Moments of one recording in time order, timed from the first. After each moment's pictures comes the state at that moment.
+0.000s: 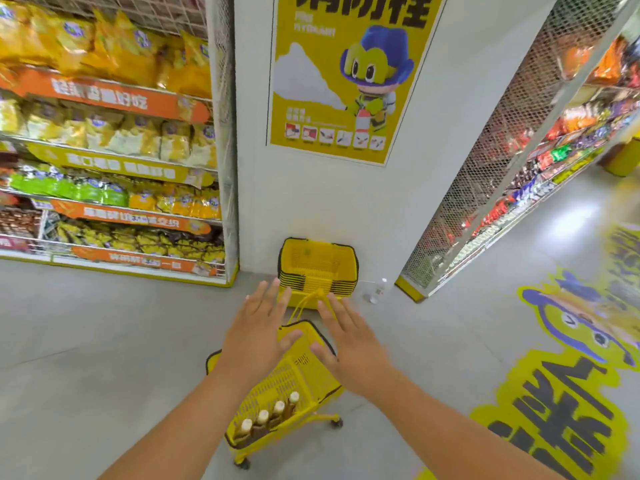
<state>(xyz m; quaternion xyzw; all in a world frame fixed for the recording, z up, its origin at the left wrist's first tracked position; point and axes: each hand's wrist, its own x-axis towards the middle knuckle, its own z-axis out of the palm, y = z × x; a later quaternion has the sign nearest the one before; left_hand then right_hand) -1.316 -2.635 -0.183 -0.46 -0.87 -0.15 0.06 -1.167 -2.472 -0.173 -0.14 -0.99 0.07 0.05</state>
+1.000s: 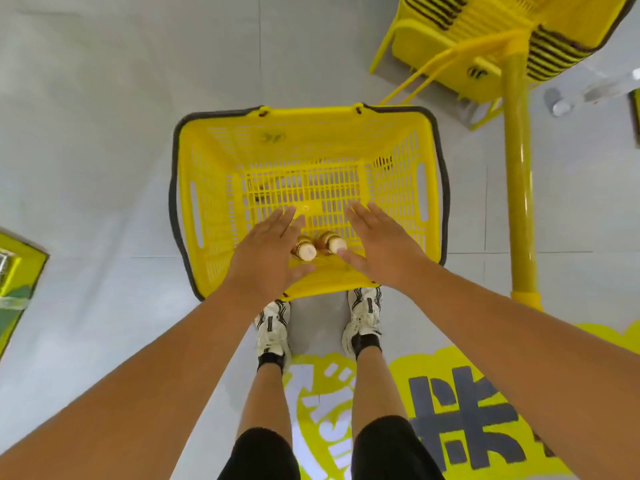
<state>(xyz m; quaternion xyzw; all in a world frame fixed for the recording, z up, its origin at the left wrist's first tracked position) -1.333 -2.572 -0.649 -0.26 -0.92 -0.10 -0.29 -1.300 -2.330 -0.651 0.05 -0.92 0.14 -0.35</state>
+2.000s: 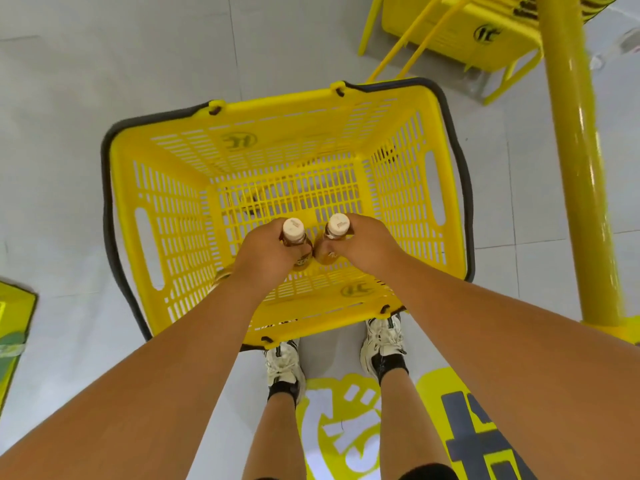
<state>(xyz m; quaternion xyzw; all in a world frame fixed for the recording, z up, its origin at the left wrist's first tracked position) -1.366 -2.530 -0.730 0.03 -0.88 -0.31 -0.35 -1.320 -2.346 -0.753 -0.25 -0.79 0.49 -0.28</state>
